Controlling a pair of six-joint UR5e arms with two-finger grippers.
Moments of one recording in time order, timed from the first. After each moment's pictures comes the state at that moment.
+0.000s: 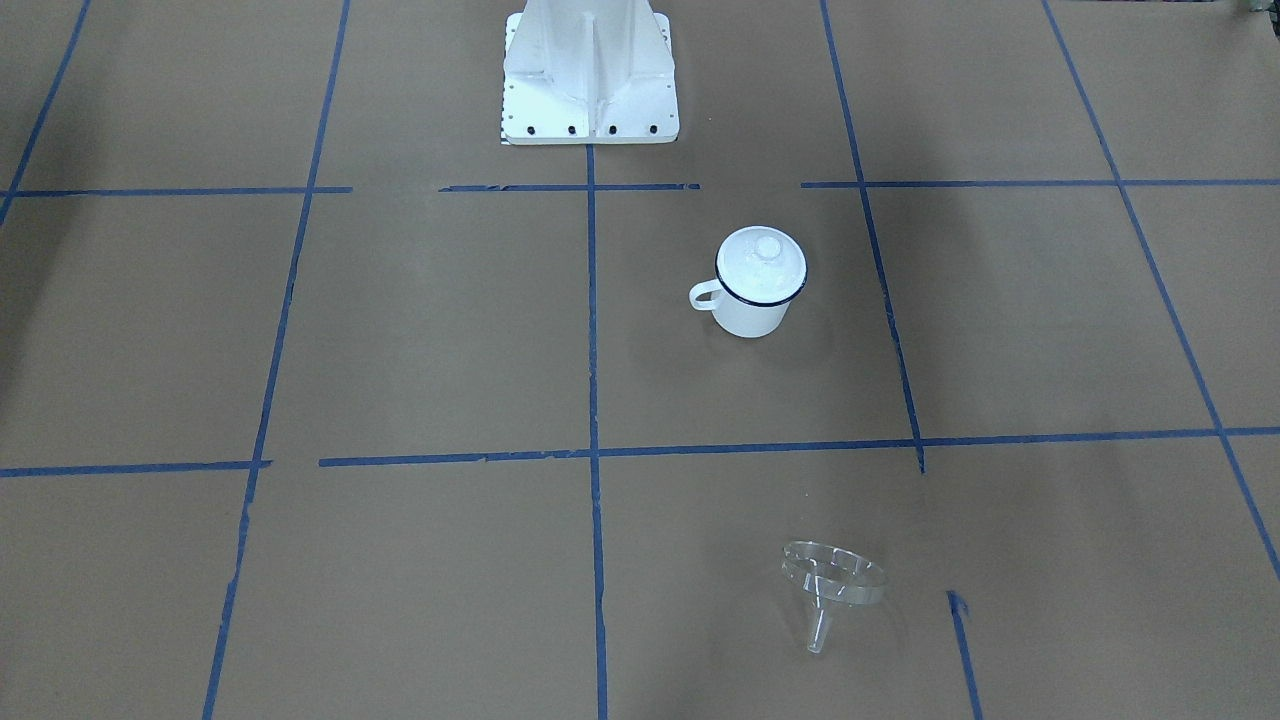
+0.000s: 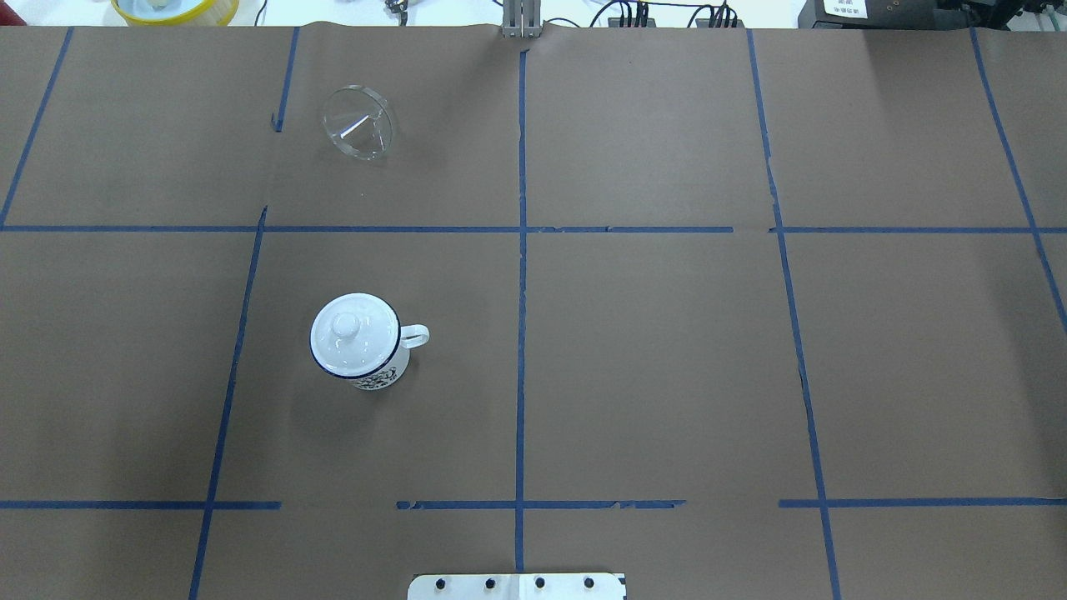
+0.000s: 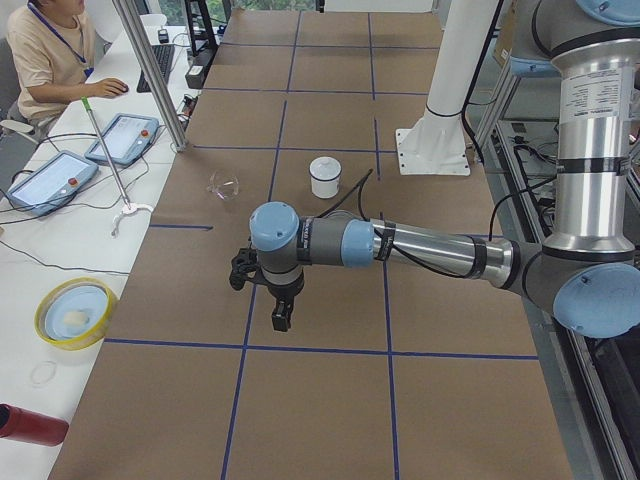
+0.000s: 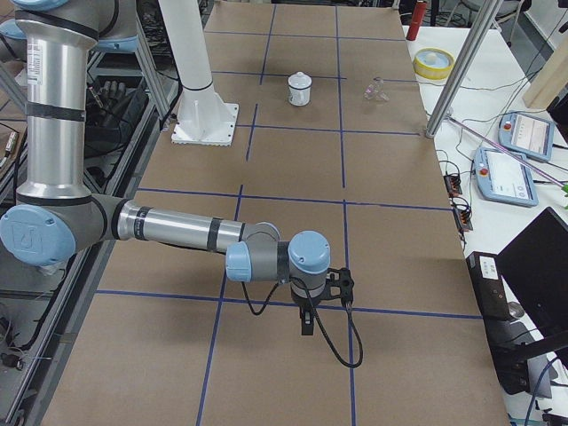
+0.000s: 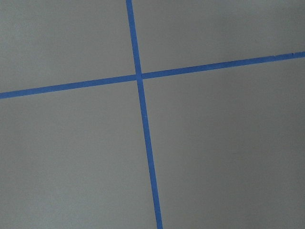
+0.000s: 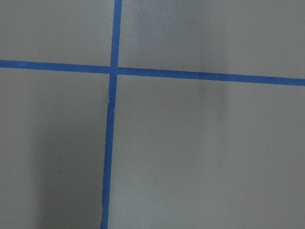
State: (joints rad) left arm -1.54 -1.51 -1.80 -1.44 -2.37 0.10; right arm 1.56 -1.68 1.56 -1.39 2.29 0.01
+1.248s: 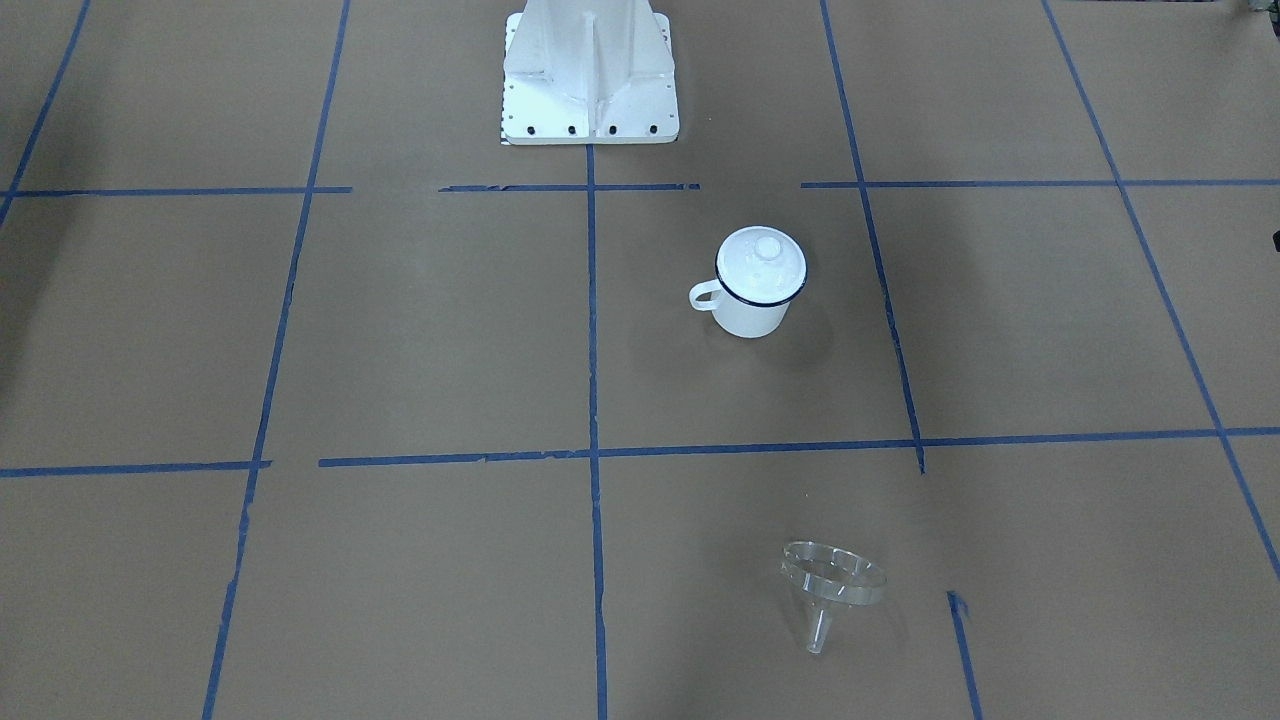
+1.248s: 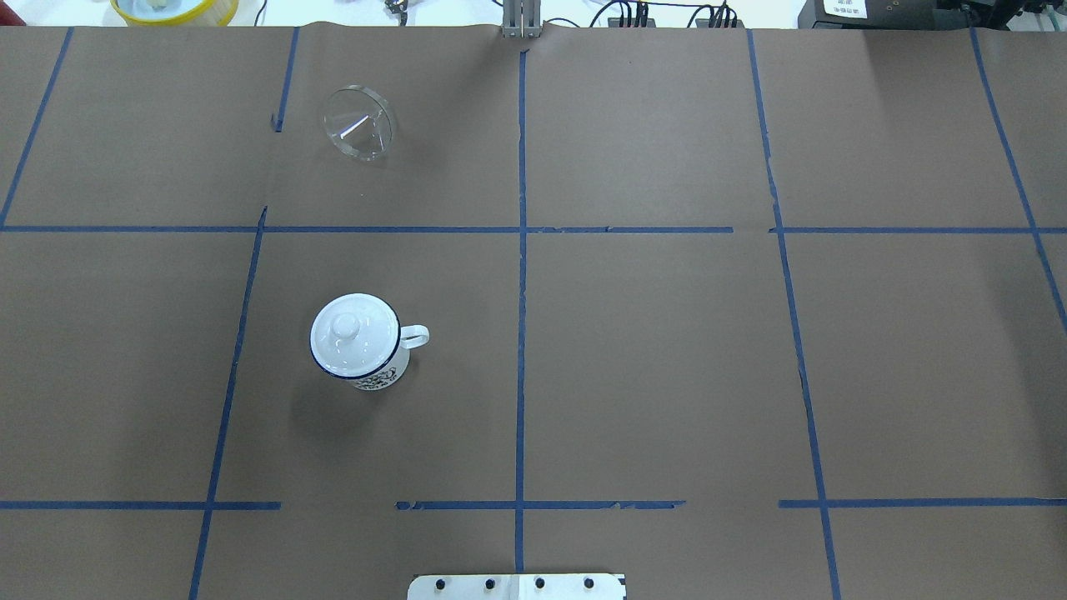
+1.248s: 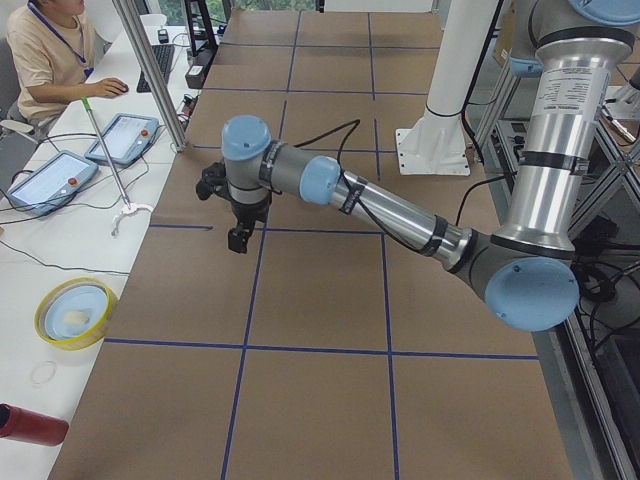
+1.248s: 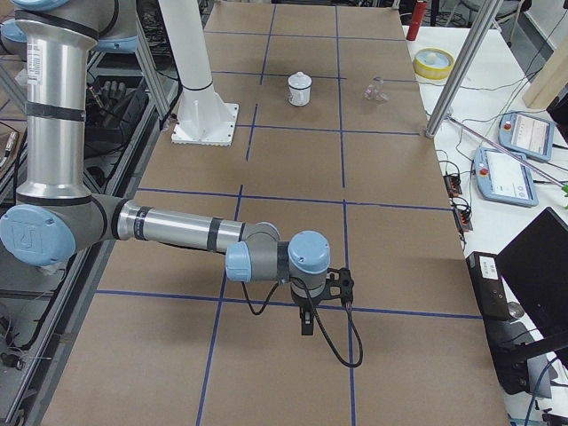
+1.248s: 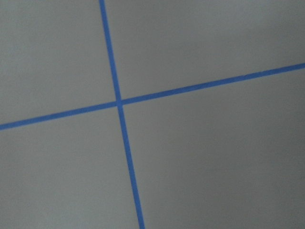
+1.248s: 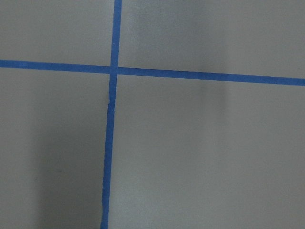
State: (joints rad) left arm -1.47 -1.80 -1.87 -1.45 -2.40 -0.04; right arm 1.56 -1.68 1.56 -1.39 2.29 0.01
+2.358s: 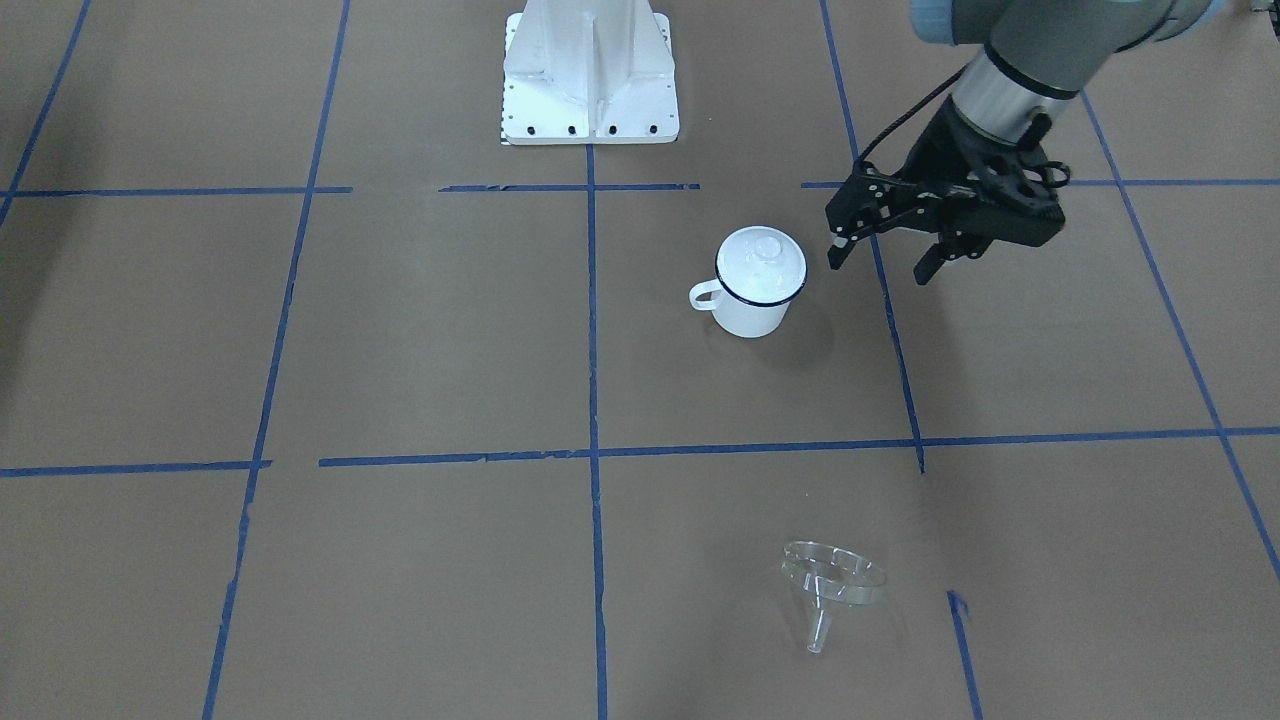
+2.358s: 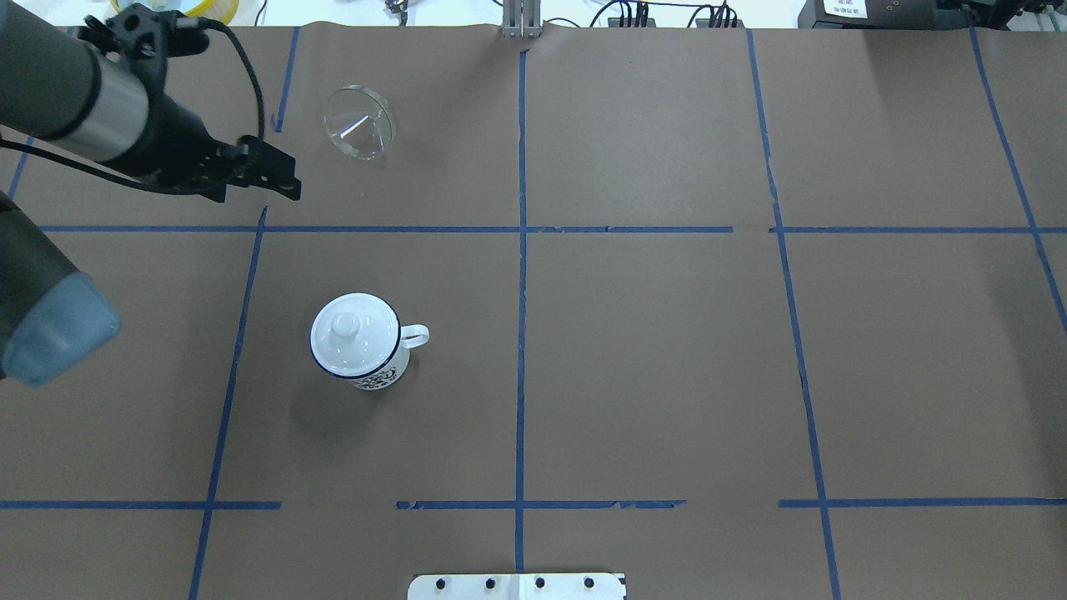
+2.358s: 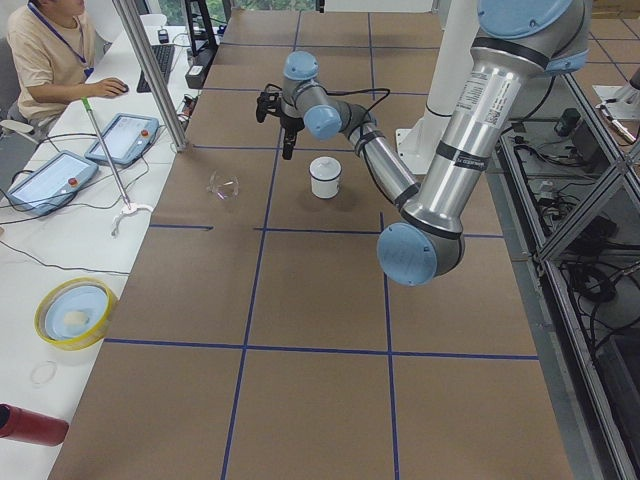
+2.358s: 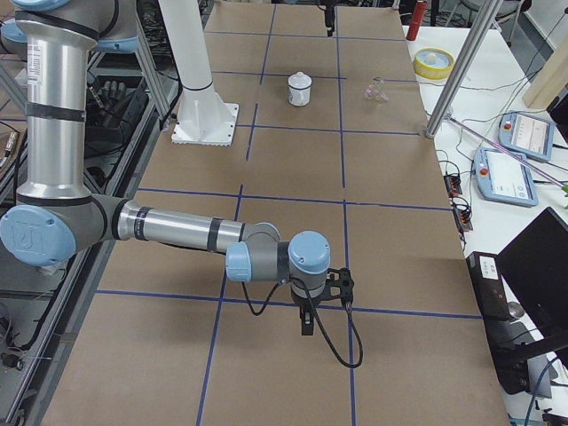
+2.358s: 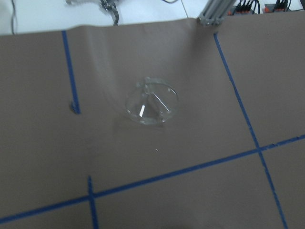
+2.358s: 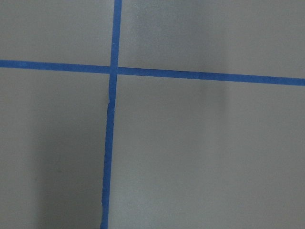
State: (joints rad) left arm -0.85 -1.98 -2.01 -1.62 -2.07 -1.01; right arm 1.56 -1.68 1.56 -1.39 2.29 0.01
